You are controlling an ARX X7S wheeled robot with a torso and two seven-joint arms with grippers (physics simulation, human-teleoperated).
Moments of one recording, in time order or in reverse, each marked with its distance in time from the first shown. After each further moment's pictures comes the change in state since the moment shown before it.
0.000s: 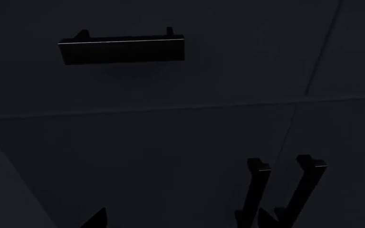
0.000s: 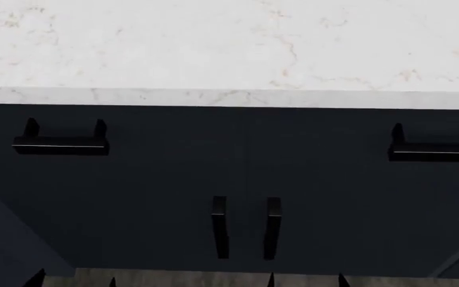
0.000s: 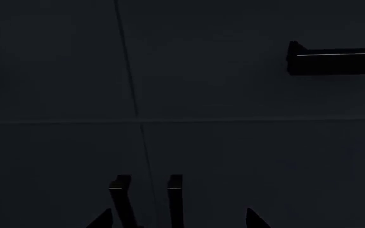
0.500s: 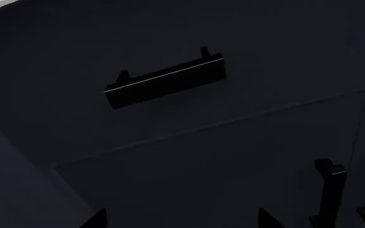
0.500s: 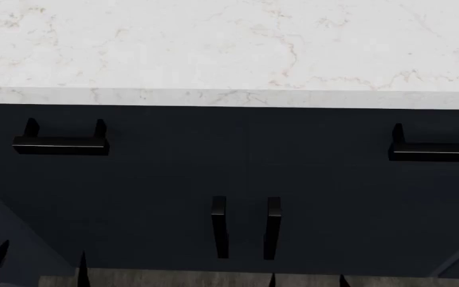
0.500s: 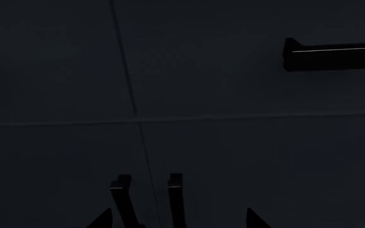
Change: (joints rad) left arm -0.079 -0.084 0.002 0.079 0.143 -0.179 -0.103; right arm -0.008 0.007 -0.005 -0.018 0.027 0.009 0.014
